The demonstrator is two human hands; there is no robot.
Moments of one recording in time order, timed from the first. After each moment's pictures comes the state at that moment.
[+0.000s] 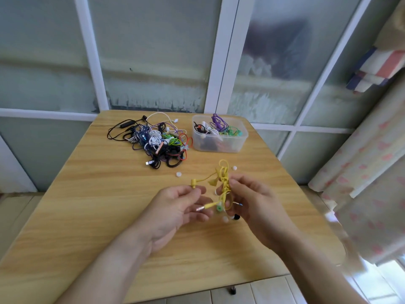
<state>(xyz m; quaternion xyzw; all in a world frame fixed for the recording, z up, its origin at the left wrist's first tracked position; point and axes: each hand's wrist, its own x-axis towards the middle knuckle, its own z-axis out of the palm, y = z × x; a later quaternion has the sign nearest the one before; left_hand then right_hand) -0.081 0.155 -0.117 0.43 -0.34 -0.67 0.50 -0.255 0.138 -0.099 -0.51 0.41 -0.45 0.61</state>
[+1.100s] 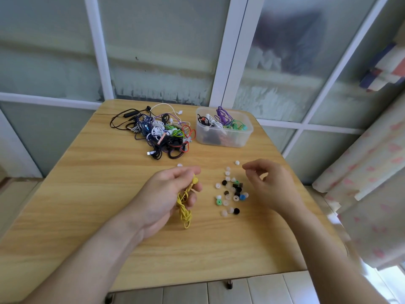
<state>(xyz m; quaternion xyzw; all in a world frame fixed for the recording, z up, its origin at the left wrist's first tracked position) -0.075 0.157 -0.108 0.45 -0.39 -0.61 0.52 -0.301 0.083 -0.111 -0.71 0.60 -0.32 0.18</state>
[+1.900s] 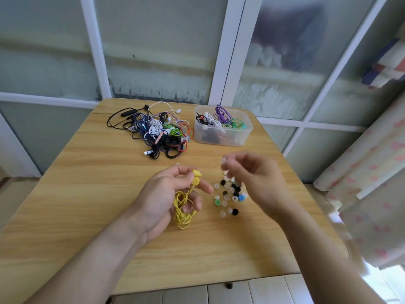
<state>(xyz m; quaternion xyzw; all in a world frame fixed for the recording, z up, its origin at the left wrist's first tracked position) -0.082 0.157 -0.102 0.42 -0.38 -0.64 0.52 -0.269 0.100 -0.091 -0.66 0.47 -0.42 0.41</state>
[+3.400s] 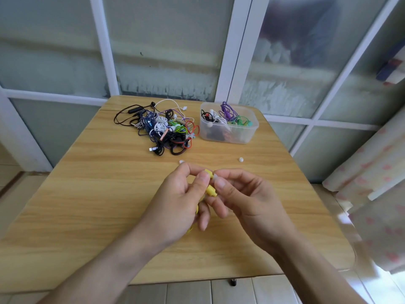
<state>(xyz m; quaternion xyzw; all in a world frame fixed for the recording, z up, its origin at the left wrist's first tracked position) -0.102 0.183 -0.094 0.44 -0.51 -0.52 0.51 -0.255 0.143 -0.107 -0.54 0.31 -0.44 0.65</state>
